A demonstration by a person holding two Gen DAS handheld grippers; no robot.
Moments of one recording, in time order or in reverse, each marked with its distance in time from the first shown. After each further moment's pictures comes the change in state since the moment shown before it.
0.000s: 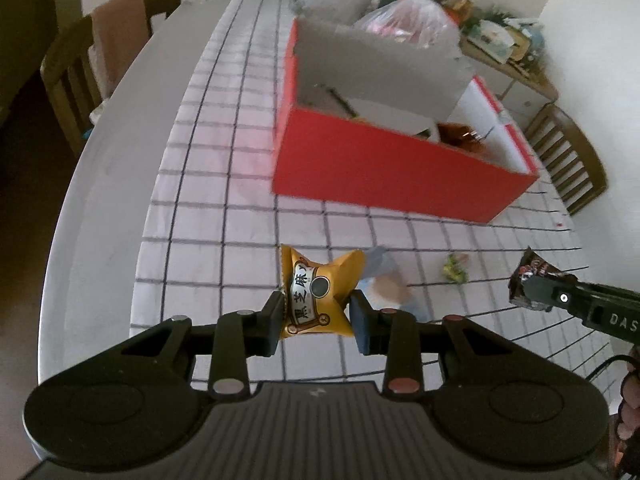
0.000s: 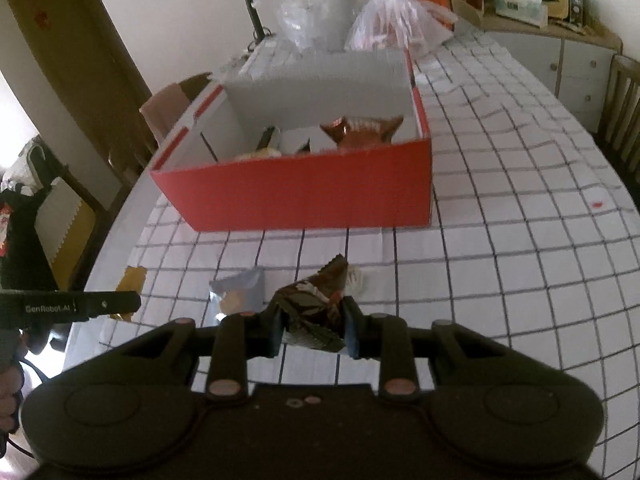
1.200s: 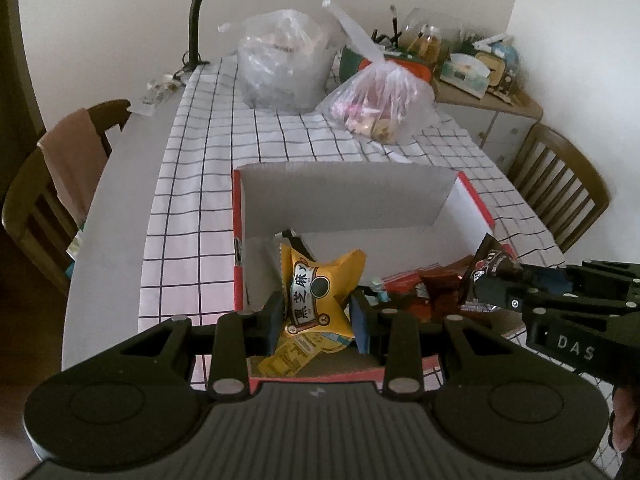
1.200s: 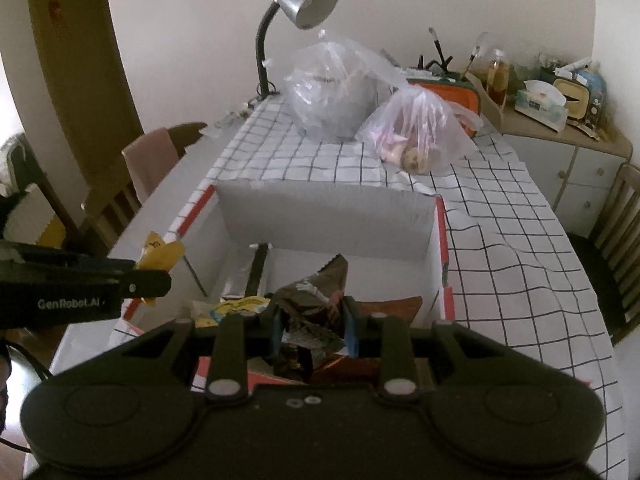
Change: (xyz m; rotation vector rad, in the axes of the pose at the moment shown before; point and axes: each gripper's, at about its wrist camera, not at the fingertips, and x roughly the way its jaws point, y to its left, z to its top) left arm 0.032 -0.042 0.143 0.172 -0.125 0.027; right arm 0.043 0.036 0.122 -0.148 -0.120 -0.113
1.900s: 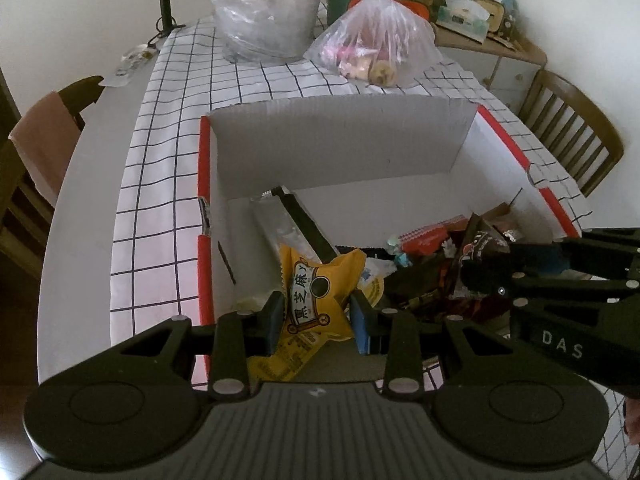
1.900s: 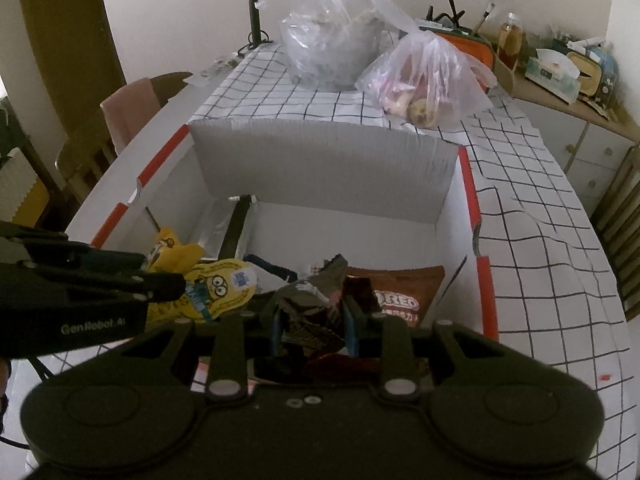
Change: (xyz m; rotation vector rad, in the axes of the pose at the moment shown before) left arm 0.060 -0.007 -0.014 0.083 0.113 0.017; right arm 0.061 0.004 -0.011 -0.027 0.119 -0.029
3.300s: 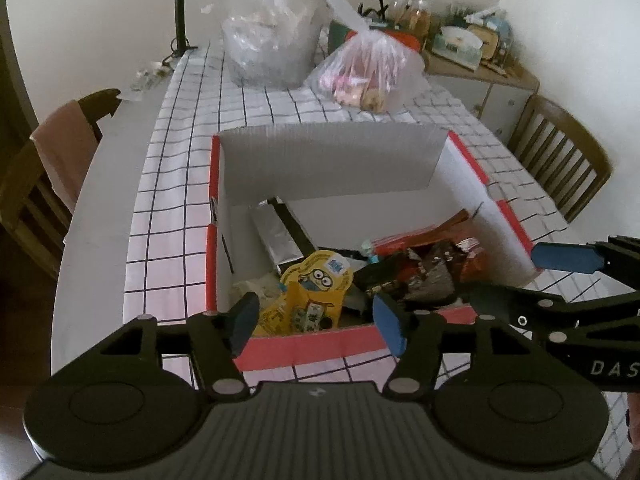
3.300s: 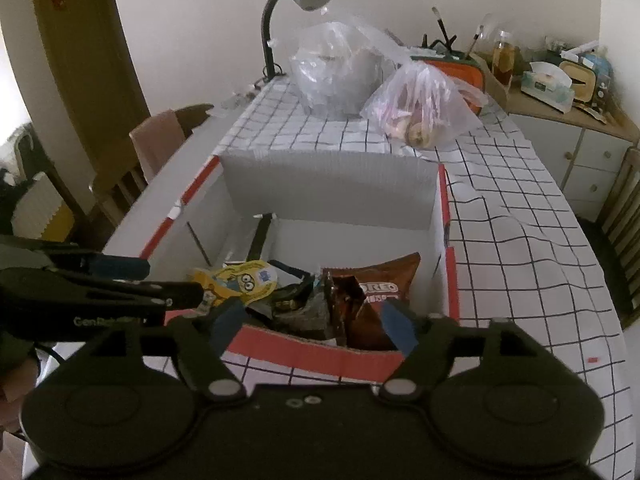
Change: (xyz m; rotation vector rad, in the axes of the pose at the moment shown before) left arm -0.059 -0.016 -0.018 -0.043 -0.080 -0.007; right arm -0.069 -0.014 -0.019 0.025 -0.085 0.075
